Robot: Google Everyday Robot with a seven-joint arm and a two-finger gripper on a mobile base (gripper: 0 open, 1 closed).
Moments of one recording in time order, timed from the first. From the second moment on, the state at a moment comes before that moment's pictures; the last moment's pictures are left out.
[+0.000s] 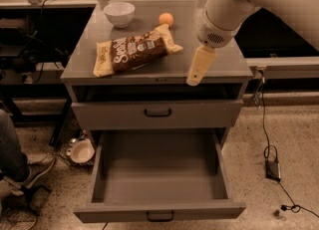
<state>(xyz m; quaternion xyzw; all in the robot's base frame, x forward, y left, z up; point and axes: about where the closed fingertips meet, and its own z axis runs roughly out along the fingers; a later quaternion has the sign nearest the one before) 0.624 -0.111 0.918 -0.60 0.76 -0.07 0.25</state>
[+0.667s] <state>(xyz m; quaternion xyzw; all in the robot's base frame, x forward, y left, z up) 0.659 -0.083 0.918 -0.61 0.74 -0.11 0.26</state>
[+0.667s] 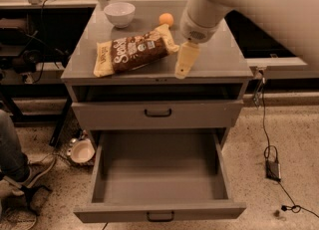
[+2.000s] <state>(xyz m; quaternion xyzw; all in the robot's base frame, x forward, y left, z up) 0.730 0.016 0.888 -0.69 0.66 -0.10 0.27</state>
